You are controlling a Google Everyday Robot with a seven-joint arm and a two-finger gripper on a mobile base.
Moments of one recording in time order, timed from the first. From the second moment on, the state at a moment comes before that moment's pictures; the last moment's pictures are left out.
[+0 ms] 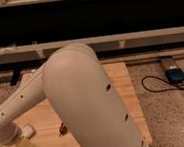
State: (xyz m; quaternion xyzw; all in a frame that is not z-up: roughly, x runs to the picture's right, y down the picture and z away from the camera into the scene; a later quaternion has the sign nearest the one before) arm -0.373 0.255 0.667 -0.29 -0.18 -0.43 0.84
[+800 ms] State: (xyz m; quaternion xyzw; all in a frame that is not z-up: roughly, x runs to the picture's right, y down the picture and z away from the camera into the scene) arm -0.431 0.244 0.735 -0.32 -0.19 -0.41 0.83
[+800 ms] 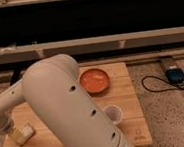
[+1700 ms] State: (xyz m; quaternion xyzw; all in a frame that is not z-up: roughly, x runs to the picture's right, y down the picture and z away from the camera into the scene) arm -0.408 0.250 0.775 -0.31 -0.19 -0.38 0.85
